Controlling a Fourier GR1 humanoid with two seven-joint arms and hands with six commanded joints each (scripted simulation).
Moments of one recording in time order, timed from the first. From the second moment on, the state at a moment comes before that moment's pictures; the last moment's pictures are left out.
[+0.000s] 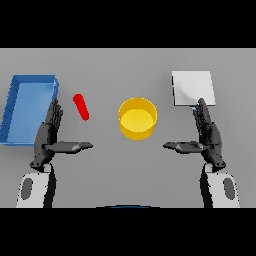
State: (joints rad) left arm 0.00 0.00 0.00 -1.57 0.00 0.00 0.00; right arm 0.00 0.00 0.00 -1.57 0.00 0.00 0.00
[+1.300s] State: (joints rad) left arm -0.16 0.06 -0.04 -1.38 -0.14 -0.02 0.05; right arm 0.10 -0.07 0.10 -1.71 0.18 -0.01 -0.10
